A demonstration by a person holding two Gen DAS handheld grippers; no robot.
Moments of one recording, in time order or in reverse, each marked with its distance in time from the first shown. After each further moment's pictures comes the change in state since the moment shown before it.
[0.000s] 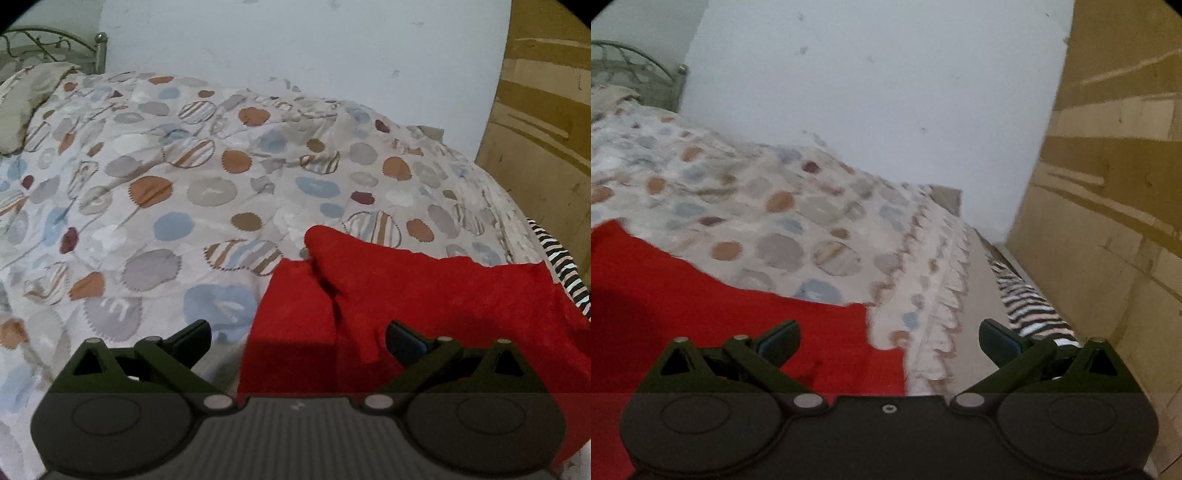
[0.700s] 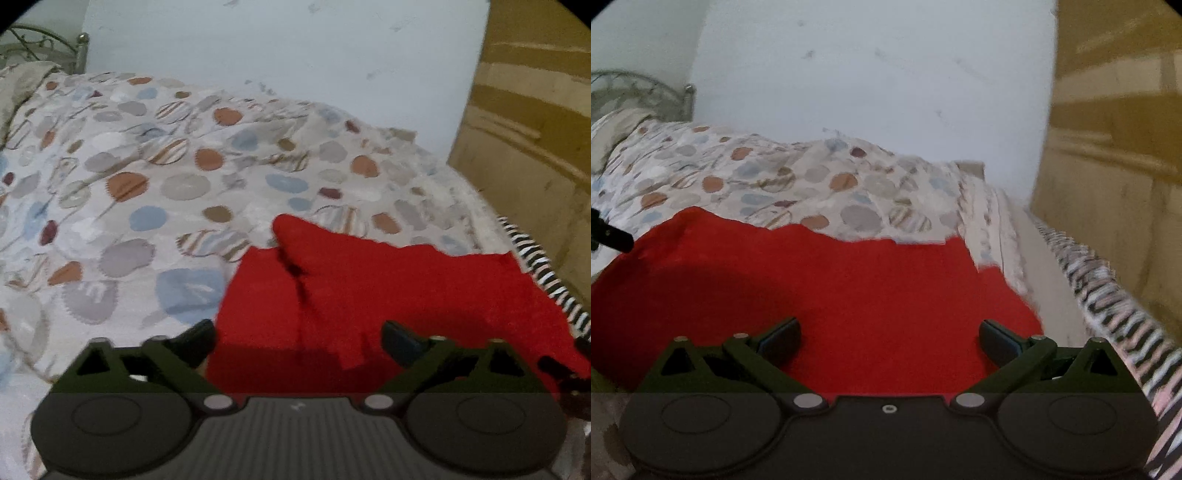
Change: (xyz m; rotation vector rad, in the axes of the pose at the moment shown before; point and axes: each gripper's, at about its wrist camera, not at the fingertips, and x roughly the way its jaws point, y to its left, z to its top) left arm -0.009 -0.006 -0.019 0.022 -0.028 -0.114; right arm -0.059 0.083 -0.052 0.171 0.054 0.058
